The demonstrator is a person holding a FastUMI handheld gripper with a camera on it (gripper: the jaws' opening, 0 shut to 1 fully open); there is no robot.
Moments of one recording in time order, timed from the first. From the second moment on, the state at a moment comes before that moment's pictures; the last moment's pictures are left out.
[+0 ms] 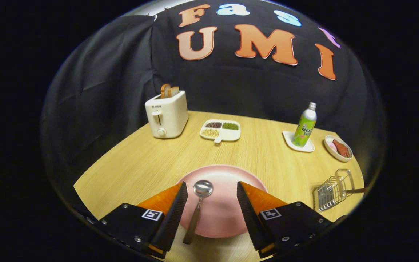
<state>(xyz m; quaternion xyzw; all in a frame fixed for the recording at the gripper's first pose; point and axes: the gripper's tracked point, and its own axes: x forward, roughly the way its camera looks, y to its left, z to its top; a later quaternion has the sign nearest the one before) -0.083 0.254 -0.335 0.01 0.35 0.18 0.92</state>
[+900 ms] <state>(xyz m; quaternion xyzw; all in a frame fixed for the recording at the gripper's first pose) -0.119 0.263 -0.410 -0.02 0.51 0.18 0.84</state>
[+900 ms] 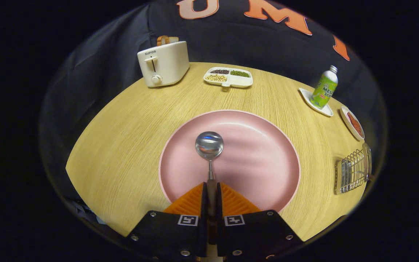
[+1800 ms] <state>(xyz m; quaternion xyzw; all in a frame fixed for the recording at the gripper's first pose) -0.118 0.198 -0.401 -0.06 0.52 0.18 0.83</state>
